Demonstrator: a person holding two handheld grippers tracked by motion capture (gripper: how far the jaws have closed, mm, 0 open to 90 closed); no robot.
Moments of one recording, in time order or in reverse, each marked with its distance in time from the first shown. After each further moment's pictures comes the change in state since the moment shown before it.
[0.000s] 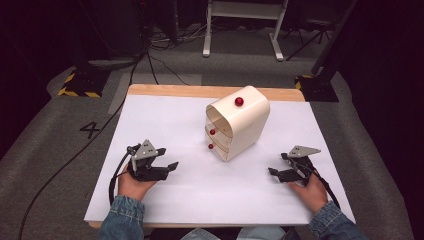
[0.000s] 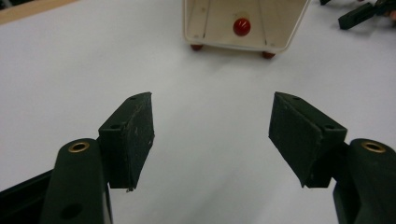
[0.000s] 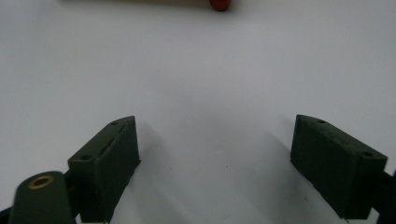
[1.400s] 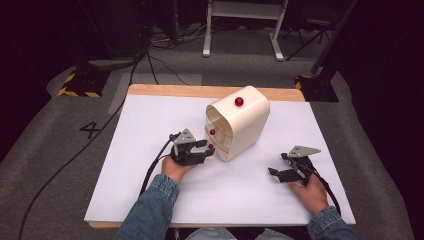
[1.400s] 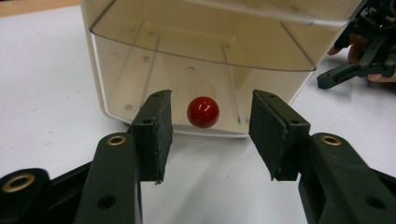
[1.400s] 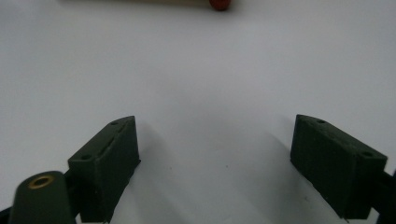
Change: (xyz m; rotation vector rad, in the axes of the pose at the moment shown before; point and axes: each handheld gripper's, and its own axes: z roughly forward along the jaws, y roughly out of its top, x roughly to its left) left arm -0.012 0.030 0.117 -0.108 -0.180 -0.064; right arm 0.000 0.000 0.000 0.001 -0.001 -0.001
